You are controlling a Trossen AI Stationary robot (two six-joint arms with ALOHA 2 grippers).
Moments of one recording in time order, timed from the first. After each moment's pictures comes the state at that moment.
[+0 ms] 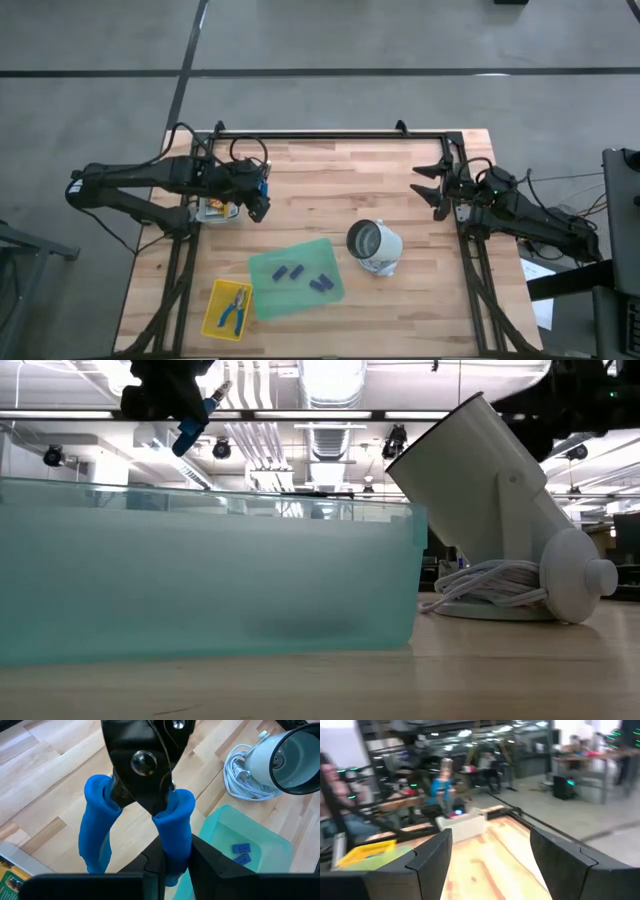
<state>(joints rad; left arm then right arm) 0.02 1.08 1.16 -0.95 -0.18 -0.73 -0.38 0.20 0.25 0.02 -0.12 0.19</state>
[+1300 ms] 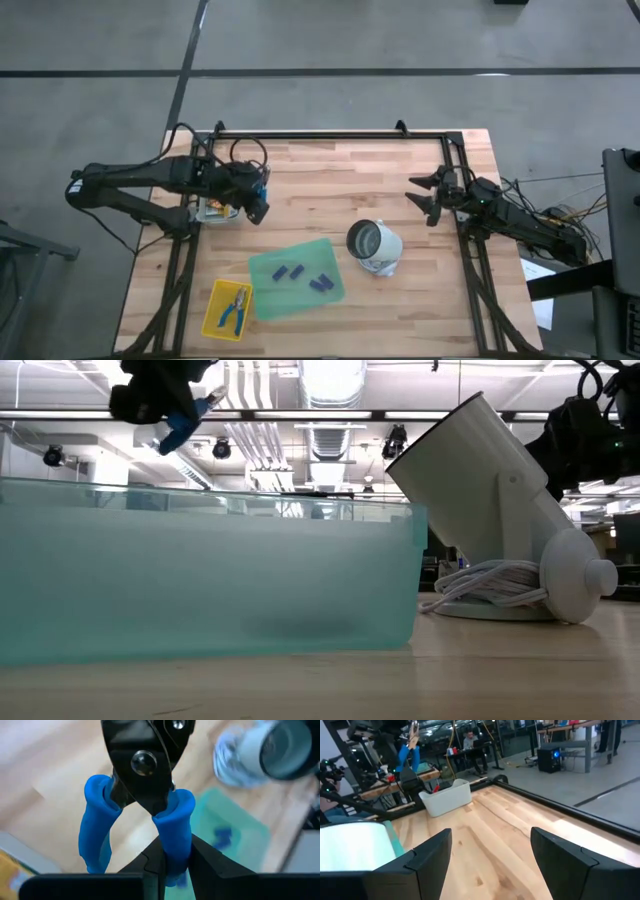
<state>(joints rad) 0.02 1.08 1.16 -0.98 -0.08 -0.82 -0.38 0.02 0.04 -0.08 -0.05 0.26</state>
